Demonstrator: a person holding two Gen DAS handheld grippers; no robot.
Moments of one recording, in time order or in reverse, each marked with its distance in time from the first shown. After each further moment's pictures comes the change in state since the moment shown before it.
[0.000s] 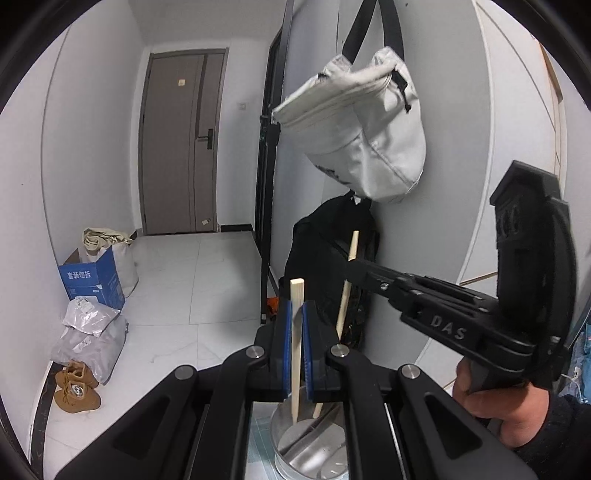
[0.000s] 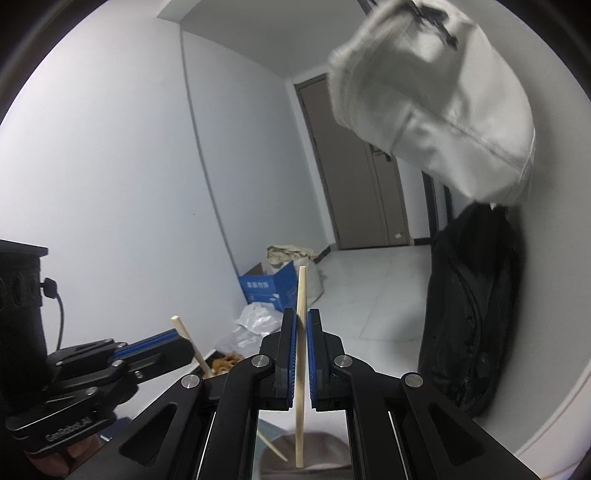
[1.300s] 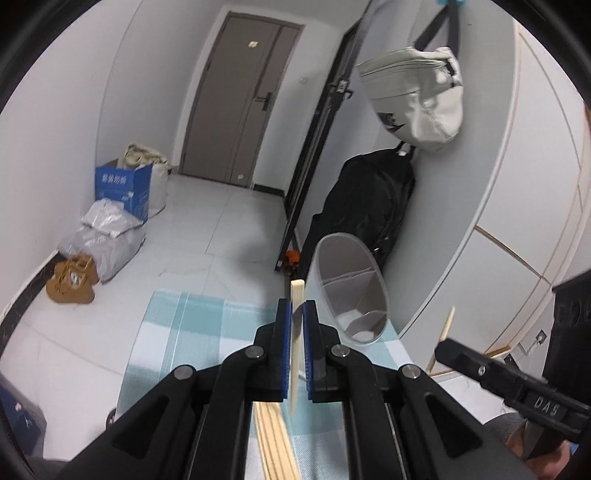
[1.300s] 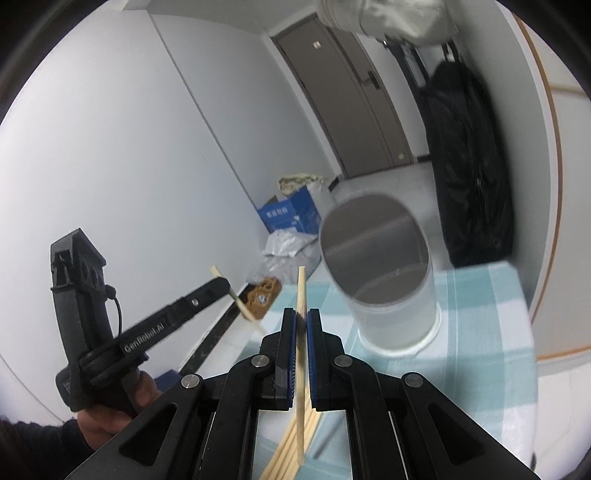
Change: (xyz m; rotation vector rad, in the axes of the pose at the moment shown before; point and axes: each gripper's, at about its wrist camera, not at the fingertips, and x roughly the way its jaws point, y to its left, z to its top) left arm -0.045 0.020 -0.129 -0.252 0.039 0.055; right arm -0.086 0.046 -0.173 0.168 0.193 0.063
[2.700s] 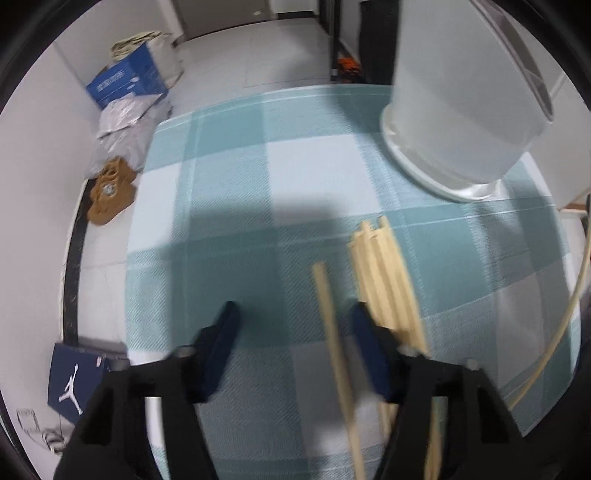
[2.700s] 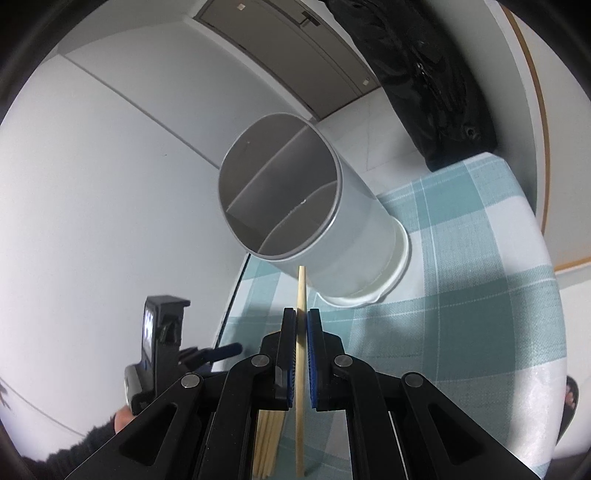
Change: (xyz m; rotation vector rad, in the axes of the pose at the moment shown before) left arm 0.116 0.038 -0.081 0.184 0.763 0.298; right arm 0.048 -0.102 -0.029 0.316 0.218 0.063
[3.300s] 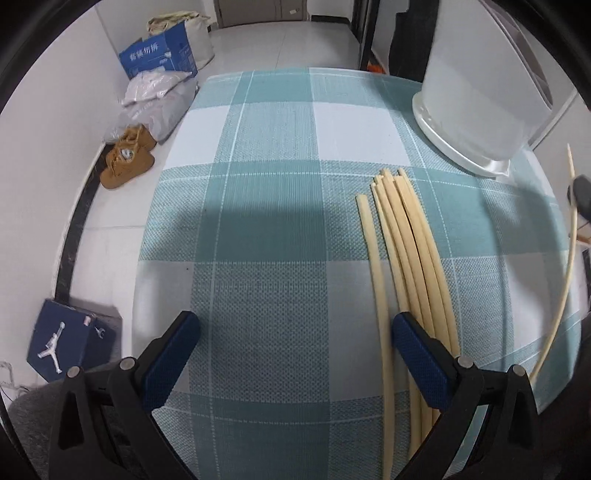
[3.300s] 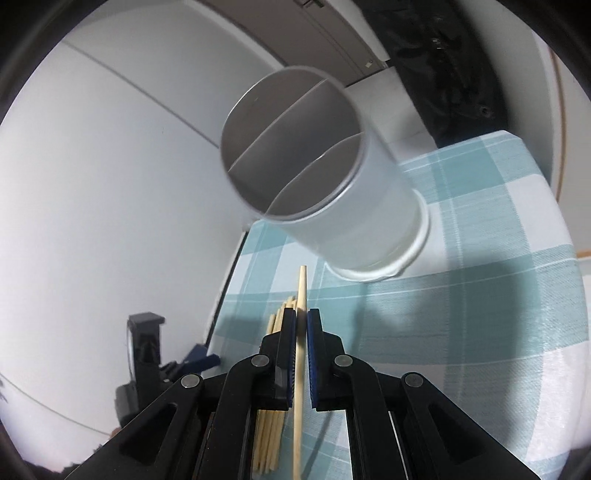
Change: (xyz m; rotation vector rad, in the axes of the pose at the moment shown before) left arm -0.007 0.013 -0.034 -0.141 -0.019 0.028; right arm 0.057 0.019 -0.009 0.000 0.074 -0.011
